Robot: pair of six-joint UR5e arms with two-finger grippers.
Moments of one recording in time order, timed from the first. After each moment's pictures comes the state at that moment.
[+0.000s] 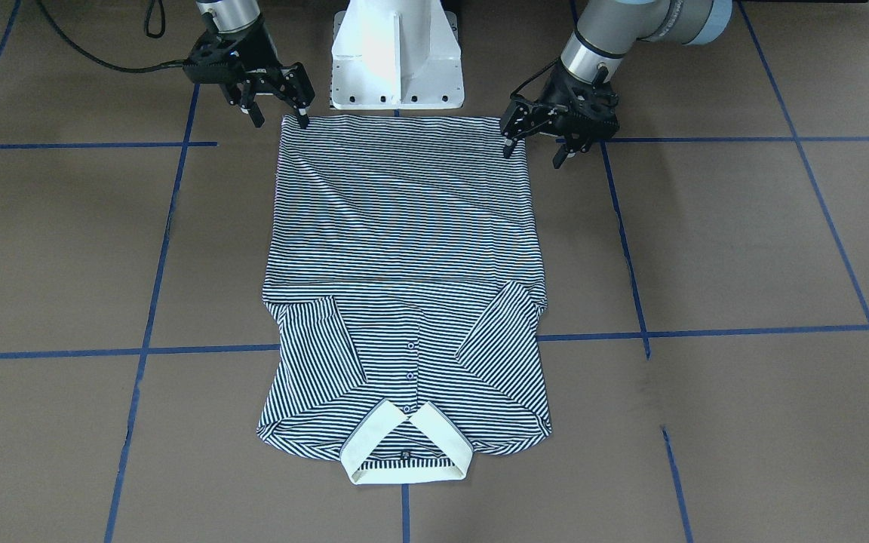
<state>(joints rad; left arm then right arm) -0.38 -1.69 -2.09 -1.99 -1.72 -1.38 0.12 -1.47 2.23 -1.36 1.41 1.78</state>
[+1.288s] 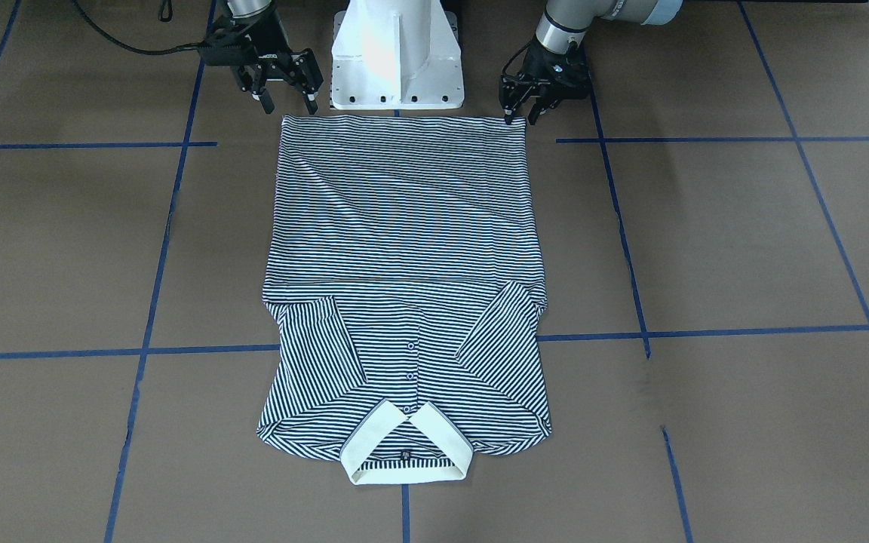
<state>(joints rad) -0.06 -1.58 -2.07 -2.03 -1.52 -1.68 0.05 -1.48 2.24 -1.36 1.33 1.82</state>
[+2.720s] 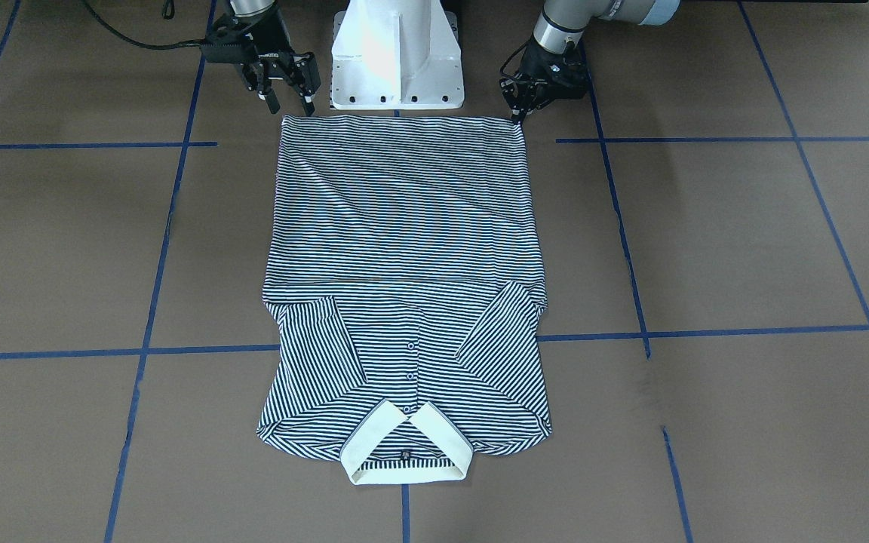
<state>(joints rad) -0.05 -1.61 -2.08 -2.03 -1.53 -1.68 -0.03 -1.47 2.19 -1.46 1.27 2.01</state>
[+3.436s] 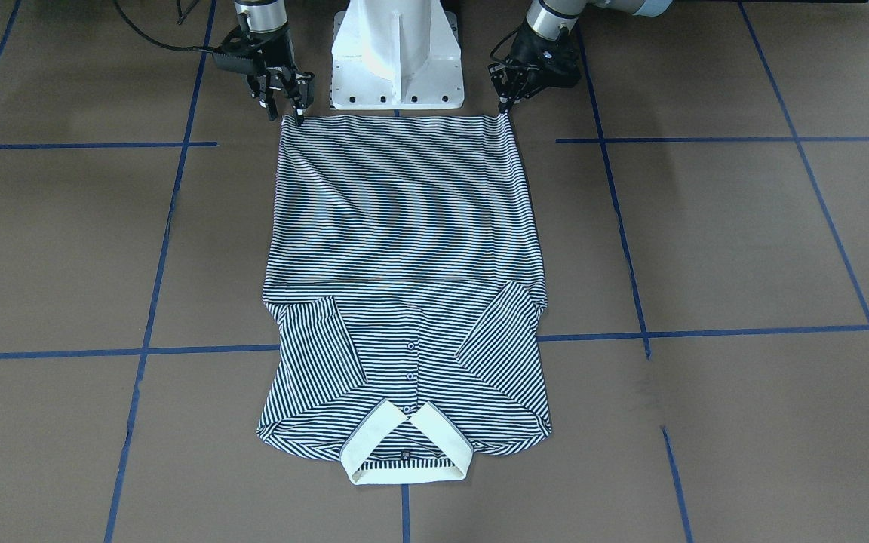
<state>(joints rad) -0.05 -1.61 -2.11 -2.03 -1.53 -1.68 -0.09 -1.47 2.12 -1.47 1.22 2.03</state>
